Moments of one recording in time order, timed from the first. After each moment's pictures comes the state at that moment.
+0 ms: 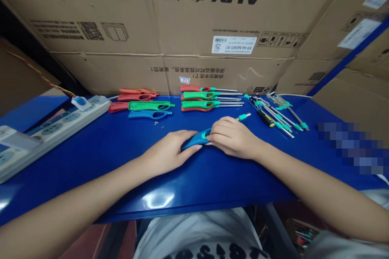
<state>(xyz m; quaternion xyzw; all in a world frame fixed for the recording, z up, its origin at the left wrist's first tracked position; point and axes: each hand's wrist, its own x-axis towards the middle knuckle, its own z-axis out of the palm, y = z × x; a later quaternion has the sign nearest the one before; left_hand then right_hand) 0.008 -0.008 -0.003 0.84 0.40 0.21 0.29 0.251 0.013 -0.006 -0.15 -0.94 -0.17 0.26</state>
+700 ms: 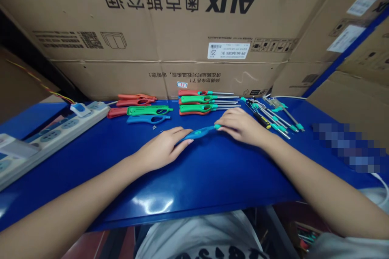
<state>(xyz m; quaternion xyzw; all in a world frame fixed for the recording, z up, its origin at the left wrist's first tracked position) -0.011 0.010 -0.007 0.90 0.36 0.18 0.14 0.294 0.043 -0.005 -0.28 -0.93 -0.06 0.24</state>
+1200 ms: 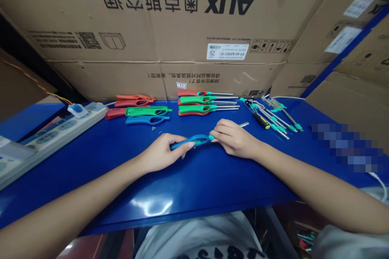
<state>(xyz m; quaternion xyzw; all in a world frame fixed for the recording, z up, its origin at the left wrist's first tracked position) -0.003 0.005 -0.004 0.82 0.39 0.21 0.36 0.269 0.027 -0.022 -0.15 -0.94 -0.11 0.29</state>
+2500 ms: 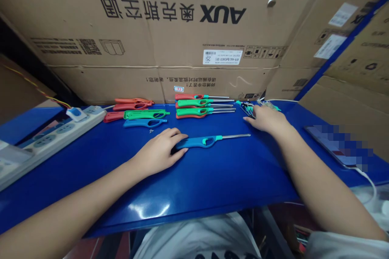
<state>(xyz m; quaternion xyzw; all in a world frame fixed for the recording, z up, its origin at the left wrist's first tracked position) -0.009 0.008 -0.009 0.90 0.39 0.15 0.07 0.348 0.052 0.026 -0.76 -0.64 -0.06 -0.04</state>
